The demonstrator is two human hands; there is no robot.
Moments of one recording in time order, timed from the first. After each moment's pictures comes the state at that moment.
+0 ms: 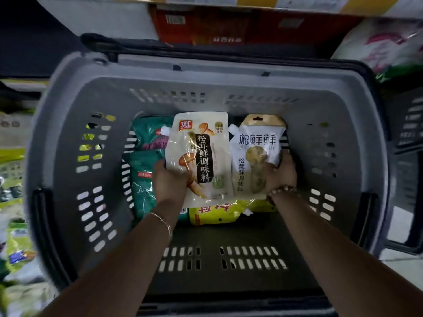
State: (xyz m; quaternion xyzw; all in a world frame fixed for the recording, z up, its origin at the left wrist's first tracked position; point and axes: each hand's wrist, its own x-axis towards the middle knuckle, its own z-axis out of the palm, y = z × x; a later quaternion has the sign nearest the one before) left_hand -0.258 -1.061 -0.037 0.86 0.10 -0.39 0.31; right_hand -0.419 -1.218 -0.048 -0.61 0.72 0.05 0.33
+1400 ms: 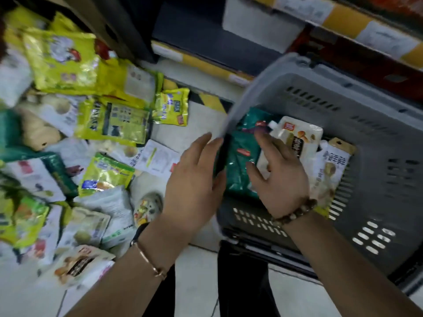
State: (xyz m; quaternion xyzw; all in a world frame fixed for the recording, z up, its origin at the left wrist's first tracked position) left_hand -0.169 -0.876 0.140 0.89 -0.26 -0.21 0.32; right_hand -0.244 -1.021 0.131 -0.94 0.24 -0.02 0.25
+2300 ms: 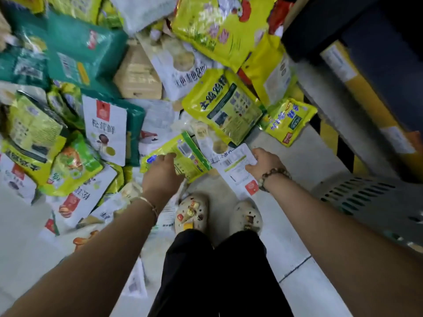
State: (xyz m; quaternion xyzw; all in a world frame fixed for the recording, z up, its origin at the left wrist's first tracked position) left_hand -0.052 -0.571 -0.103 0.90 0.11 -0.40 0.16; right_hand -0.040 -0.820 -0.120 -0.85 0.21 0.45 0.19
